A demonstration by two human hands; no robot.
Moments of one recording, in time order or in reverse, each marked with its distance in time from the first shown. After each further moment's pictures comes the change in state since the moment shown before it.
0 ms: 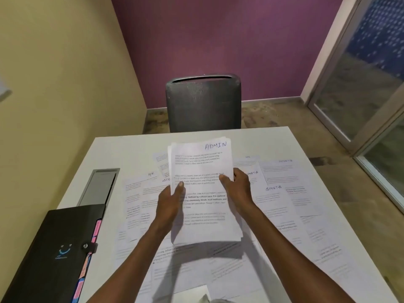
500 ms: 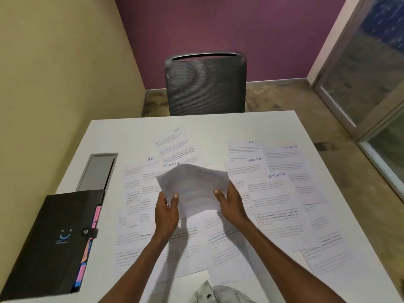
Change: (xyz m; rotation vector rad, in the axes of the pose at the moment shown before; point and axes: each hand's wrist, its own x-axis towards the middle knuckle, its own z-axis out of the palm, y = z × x) left_hand -0.013 -0.071 -0.010 0.097 0.103 0.077; right_hand -0.025 0.074 0.019 -0.173 -0.193 0.001
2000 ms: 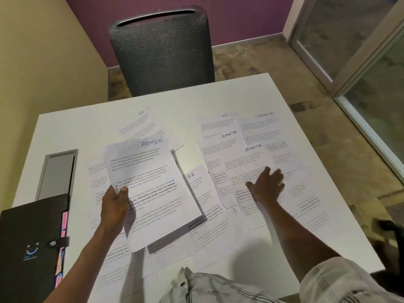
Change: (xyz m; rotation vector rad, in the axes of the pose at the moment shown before) left_hand 0.054 -0.014 -0.030 0.210 0.023 -0.176; right_hand 0.062 0.169 -0.132 -0.882 0.342 0.521
